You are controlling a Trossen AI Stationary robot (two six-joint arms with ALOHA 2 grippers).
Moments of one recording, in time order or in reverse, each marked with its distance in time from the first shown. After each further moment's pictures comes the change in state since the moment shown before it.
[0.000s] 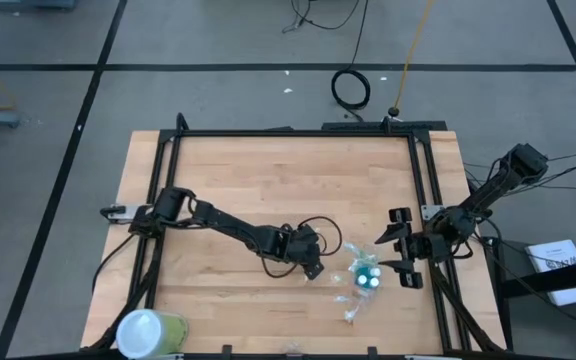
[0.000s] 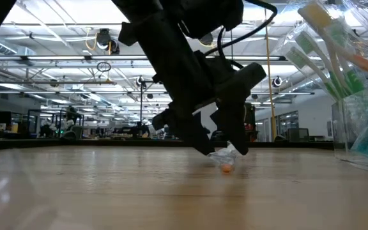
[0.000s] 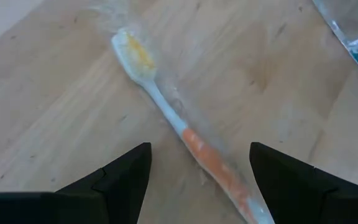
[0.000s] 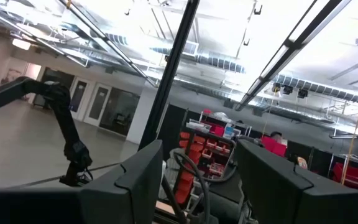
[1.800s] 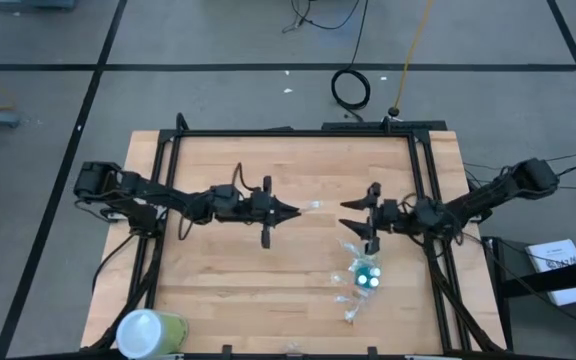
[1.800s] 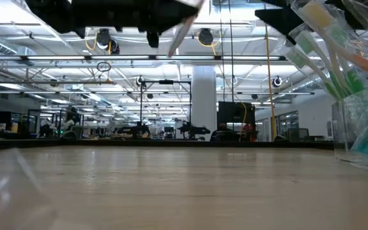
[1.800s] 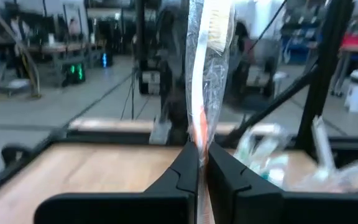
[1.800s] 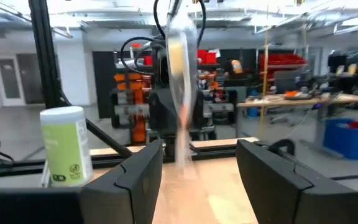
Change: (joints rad) left arm 0.154 -0.669 -0.744 1.124 0.247 0.807; right arm -0.373 0.102 0.016 -0.190 0.078 0.456
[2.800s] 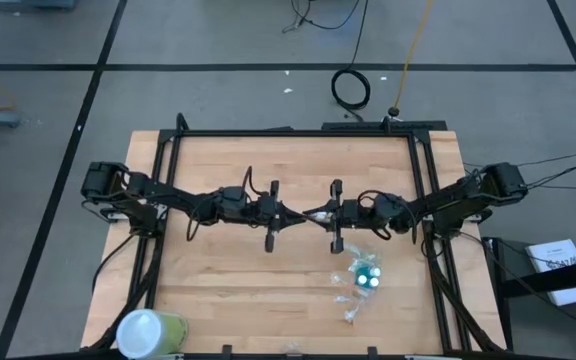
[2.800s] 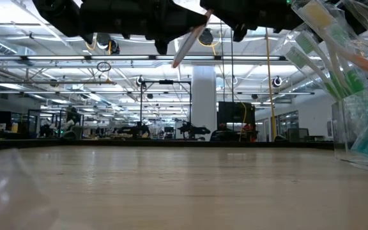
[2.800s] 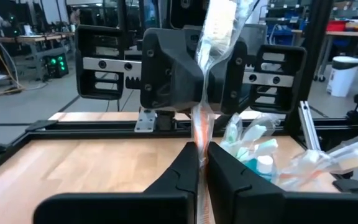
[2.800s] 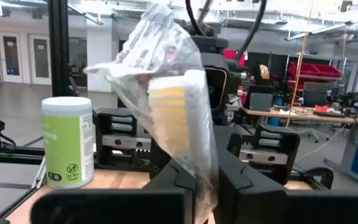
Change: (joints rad) left arm 0.014 0.072 0.043 -0.032 0.064 0.010; right arm -0.172 0.426 0.303 0.103 -0.308 -0.059
